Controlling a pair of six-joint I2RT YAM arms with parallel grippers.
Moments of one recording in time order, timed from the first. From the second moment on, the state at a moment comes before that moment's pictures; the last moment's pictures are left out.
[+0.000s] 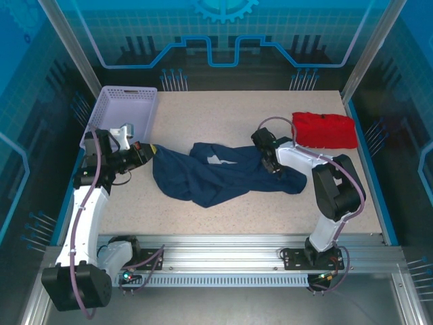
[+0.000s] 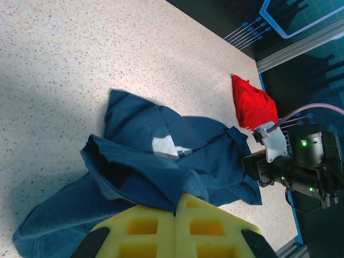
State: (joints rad) left arm 0.16 0.97 0.90 -0.58 0.68 -0.43; right arm 0.44 1.77 1.13 -0.73 0.55 0.05
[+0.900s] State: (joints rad) left arm 0.17 0.91 1.31 -0.50 0.46 -0.46; right arm -0.29 1.01 1.31 -0.48 -0.52 0.39
